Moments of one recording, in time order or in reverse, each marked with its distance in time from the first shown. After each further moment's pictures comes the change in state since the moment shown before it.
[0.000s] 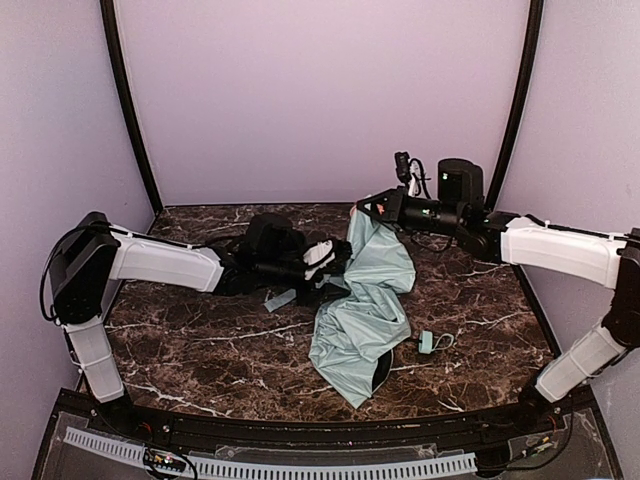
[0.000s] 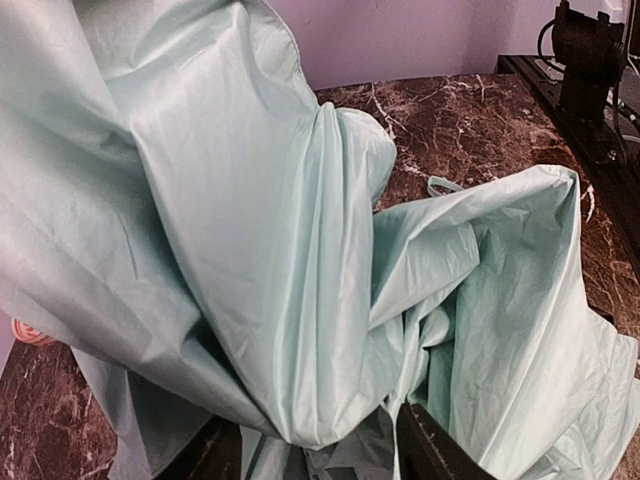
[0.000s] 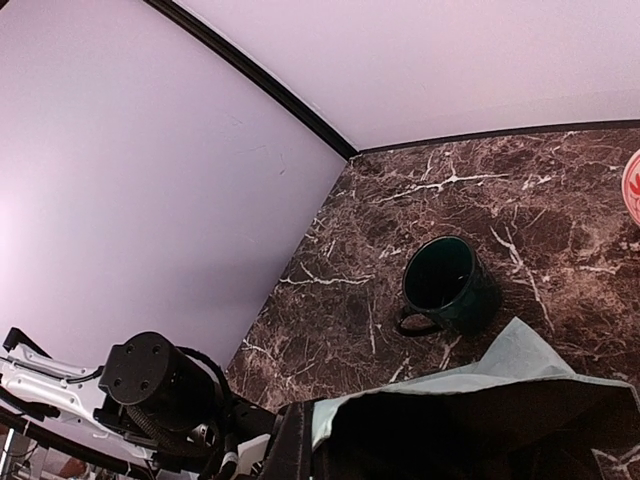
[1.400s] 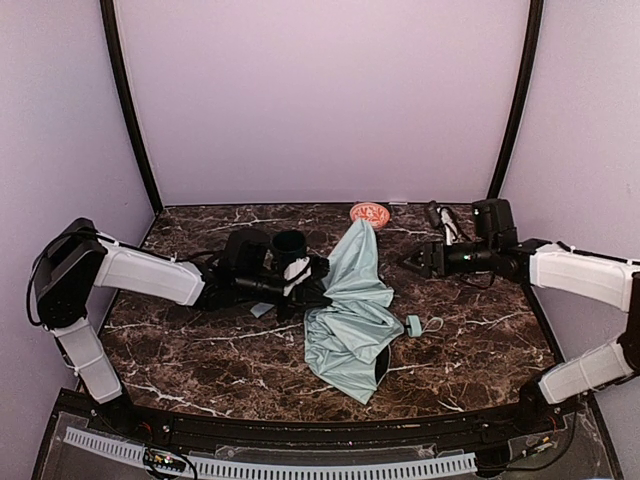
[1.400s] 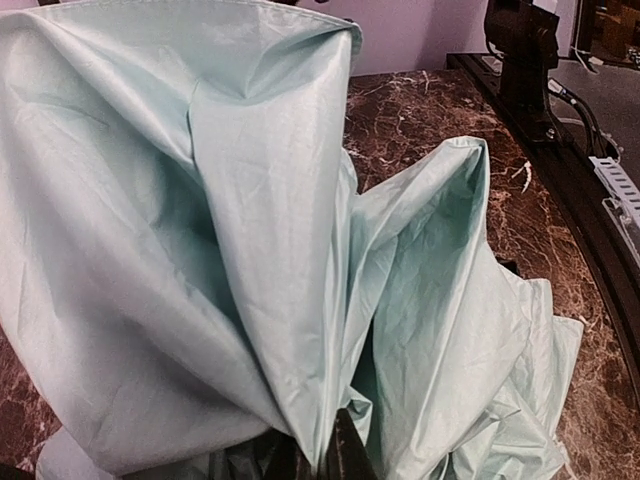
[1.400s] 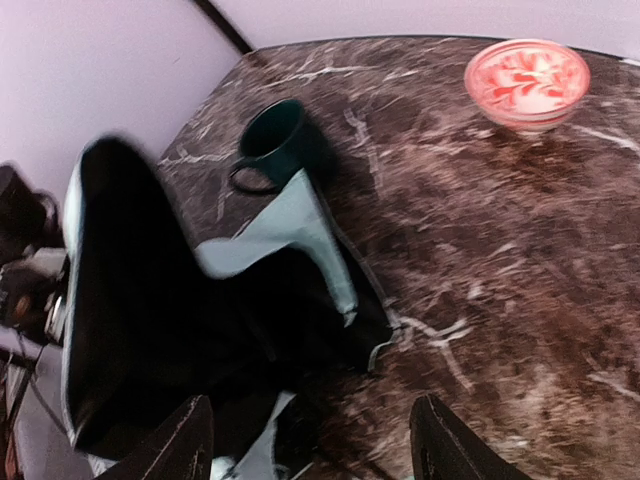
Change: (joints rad) left arm 0.034 -0.094 -0.210 0.110 0.130 0.000; right arm -0.270 -0.157 -0.247 -0.302 -0.171 -0.473
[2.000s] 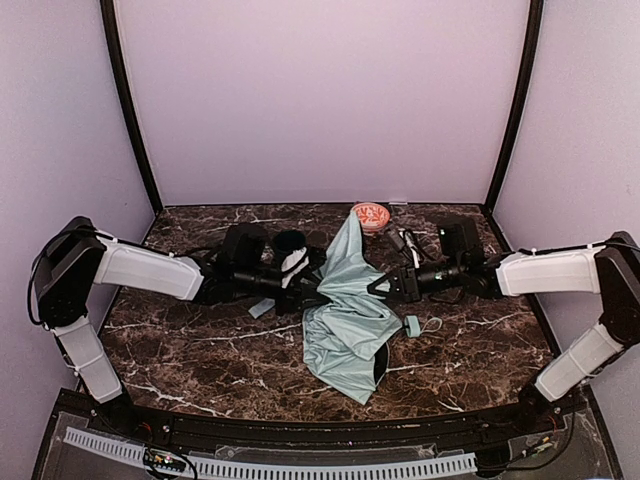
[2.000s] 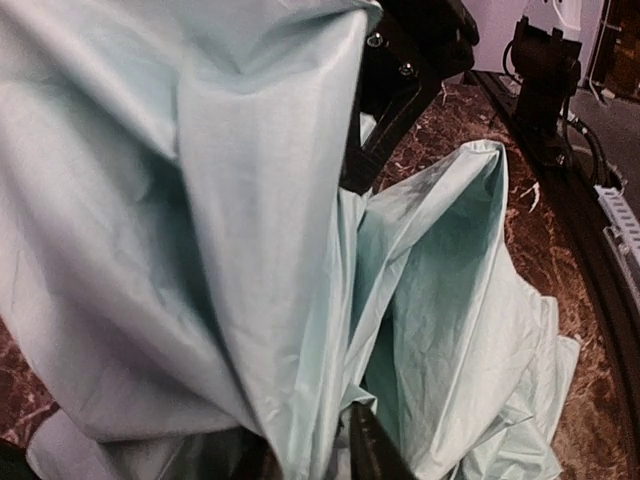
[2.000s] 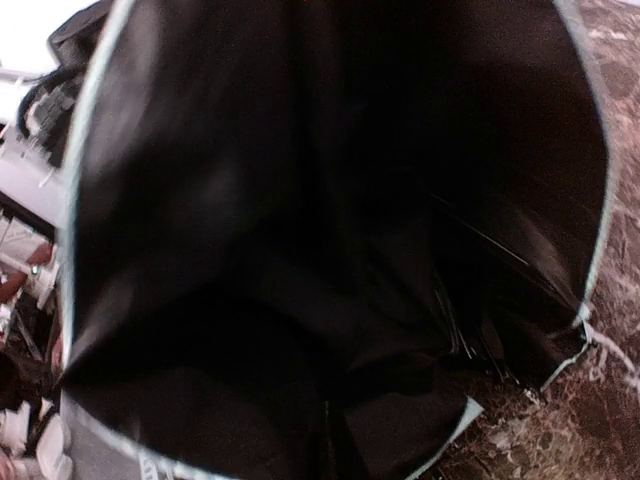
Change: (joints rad) left arm 0.034 0.003 0.019 -0.025 0.020 -0.086; right arm 0.197 0.173 -0.081 0.280 -0.228 -0.023
